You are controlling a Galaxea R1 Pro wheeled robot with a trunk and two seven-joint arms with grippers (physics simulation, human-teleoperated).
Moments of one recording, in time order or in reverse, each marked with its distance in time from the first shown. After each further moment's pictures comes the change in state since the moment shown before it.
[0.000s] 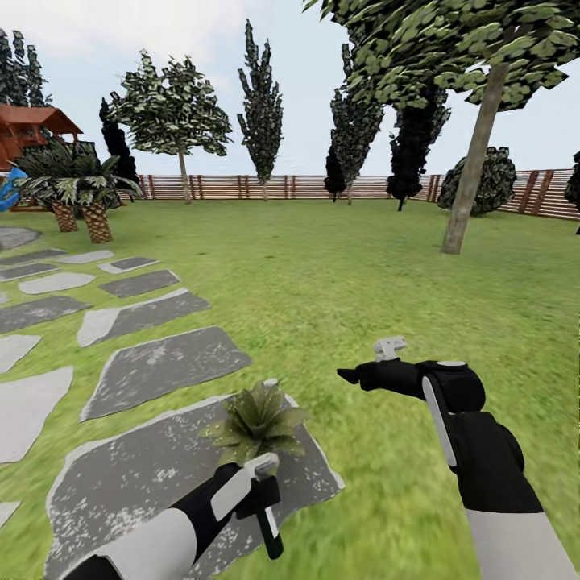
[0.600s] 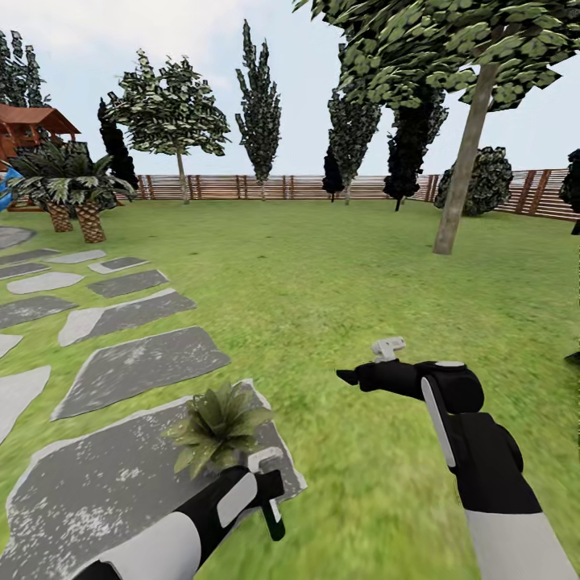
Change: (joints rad) left arm 0.014 -0.018 -0.006 -0.021 -0.077 -0.117 -0.014; right arm 0.002 0.002 0.003 0.004 0.000 0.000 -0.003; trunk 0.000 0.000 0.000
